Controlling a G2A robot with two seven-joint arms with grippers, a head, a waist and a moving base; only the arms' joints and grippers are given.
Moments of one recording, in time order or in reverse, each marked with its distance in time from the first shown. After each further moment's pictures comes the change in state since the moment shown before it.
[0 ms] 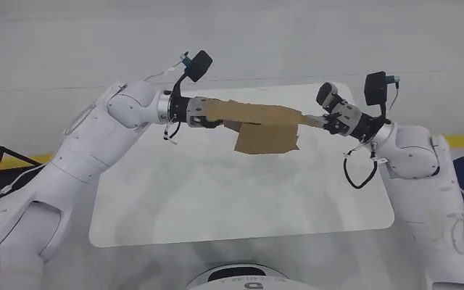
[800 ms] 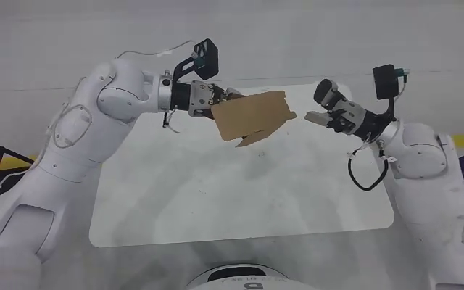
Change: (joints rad) left arm 0.014 0.010 -0.141 -0.157 0.584 0.116 0.147; right arm 0.003 0.015 -0.018 -0.063 0.253 0.059 0.081
